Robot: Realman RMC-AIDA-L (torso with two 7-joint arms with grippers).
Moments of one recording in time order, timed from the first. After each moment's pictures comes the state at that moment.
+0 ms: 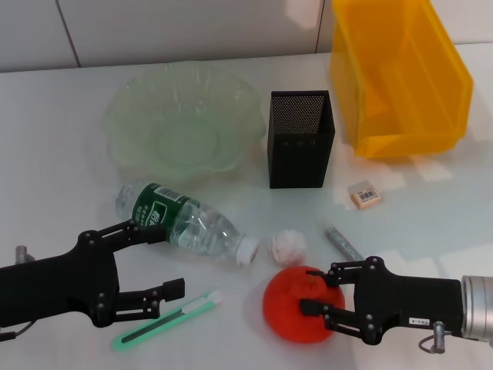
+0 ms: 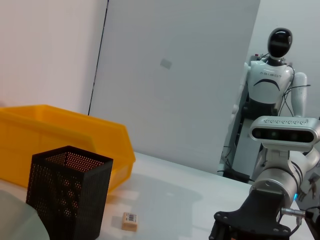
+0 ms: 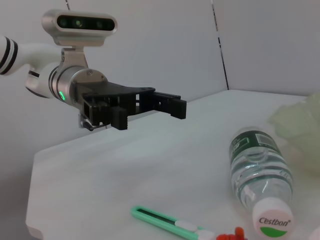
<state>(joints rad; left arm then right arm) -0.41 -2.06 0.72 0.53 1.94 1.78 -1.10 0.39 2.08 -0.65 -0.30 -2.04 -1.57 0.88</state>
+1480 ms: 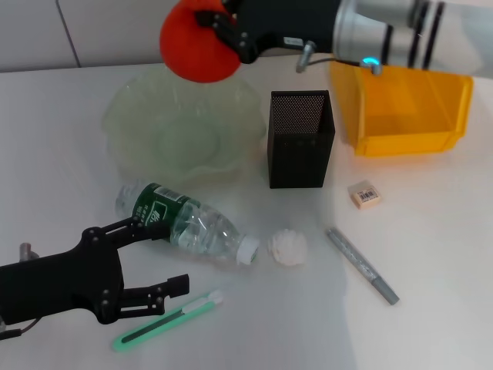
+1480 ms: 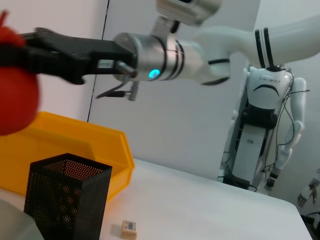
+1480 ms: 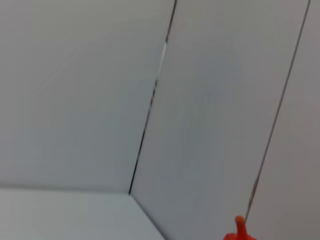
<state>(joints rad) -0.41 -2.07 0.71 0.52 1.94 1.78 -1.09 0.96 2.08 -0.54 -0.40 -1.90 -1.22 0.93</state>
